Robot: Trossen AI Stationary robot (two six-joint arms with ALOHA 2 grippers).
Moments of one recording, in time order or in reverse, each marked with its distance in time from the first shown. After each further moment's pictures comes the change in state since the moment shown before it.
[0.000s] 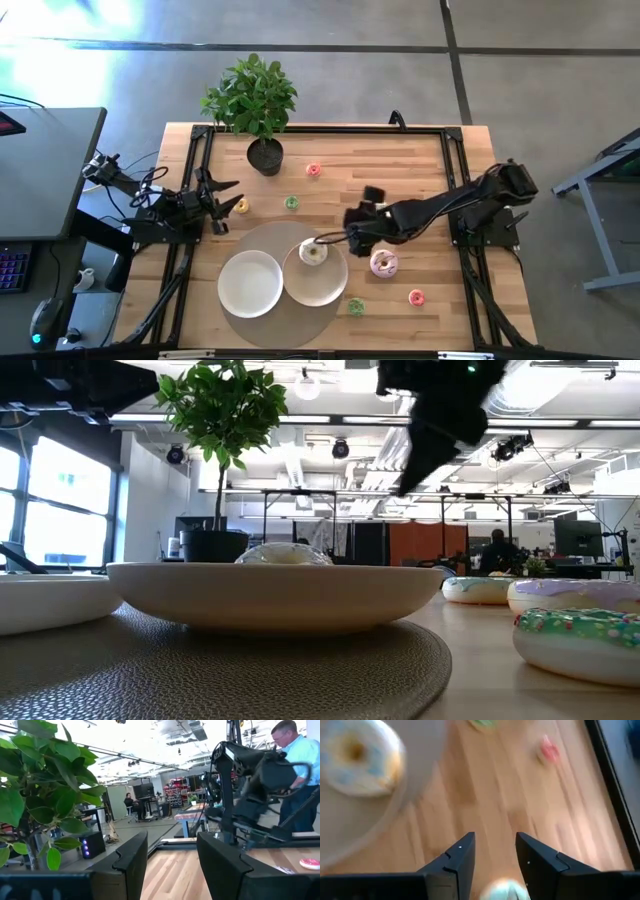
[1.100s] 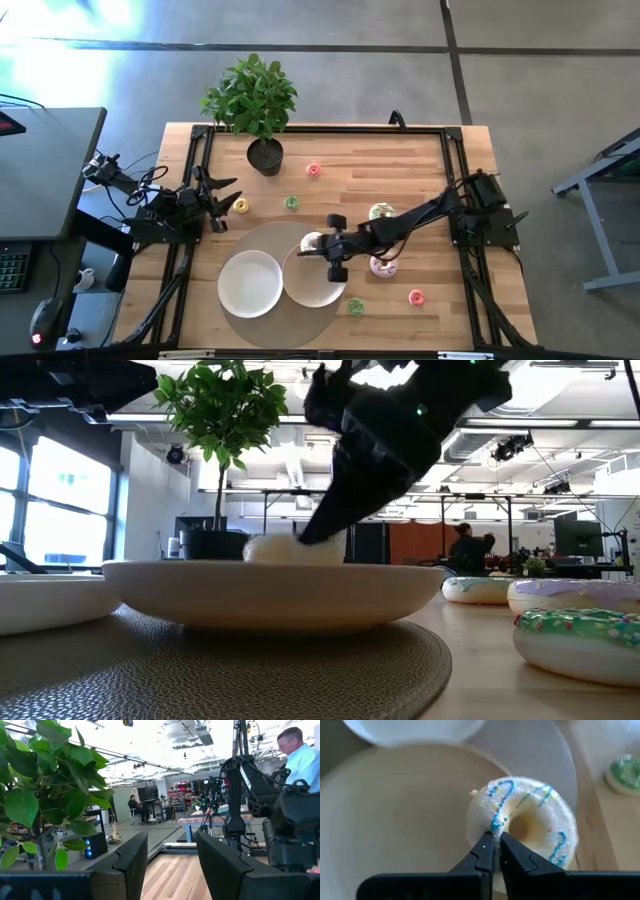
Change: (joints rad) left arm 0.000 0.000 0.000 0.045 -0.016 0.008; right arm 0.006 0.256 -0.040 0.659 -0.353 -0.176
